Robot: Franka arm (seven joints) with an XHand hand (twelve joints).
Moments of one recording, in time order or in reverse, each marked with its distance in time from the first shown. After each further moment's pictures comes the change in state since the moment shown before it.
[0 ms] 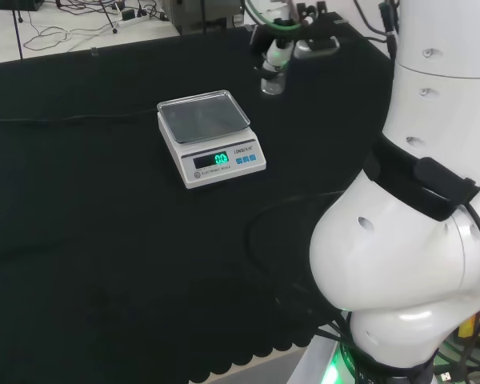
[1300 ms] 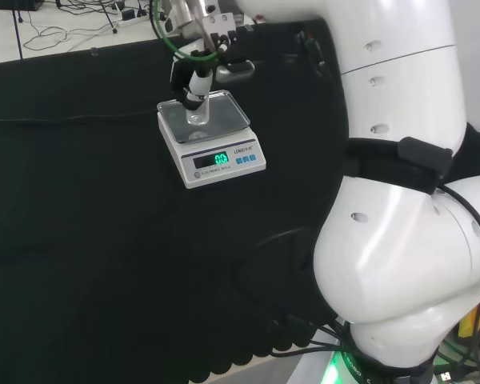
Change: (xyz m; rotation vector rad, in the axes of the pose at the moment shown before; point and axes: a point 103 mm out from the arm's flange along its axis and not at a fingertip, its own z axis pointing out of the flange) arm 0.115 0.116 0.033 0.151 -0.063 -0.212
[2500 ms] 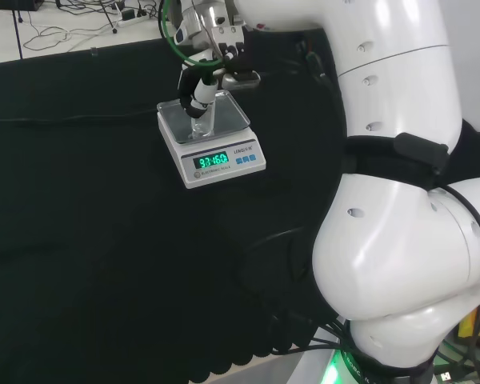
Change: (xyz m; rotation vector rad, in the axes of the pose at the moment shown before) arm -0.019 0.003 0.018 0.015 0.093 0.005
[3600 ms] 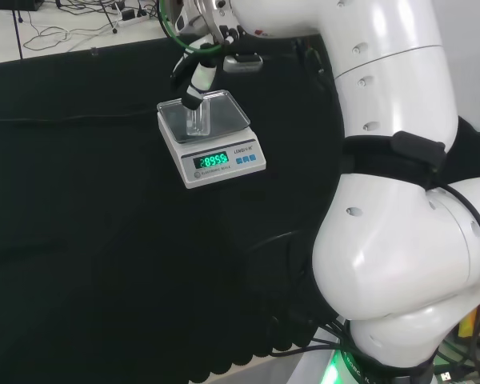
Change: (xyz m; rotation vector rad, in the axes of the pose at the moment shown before) arm -0.001 -0.018 -0.029 0.051 0.005 0.011
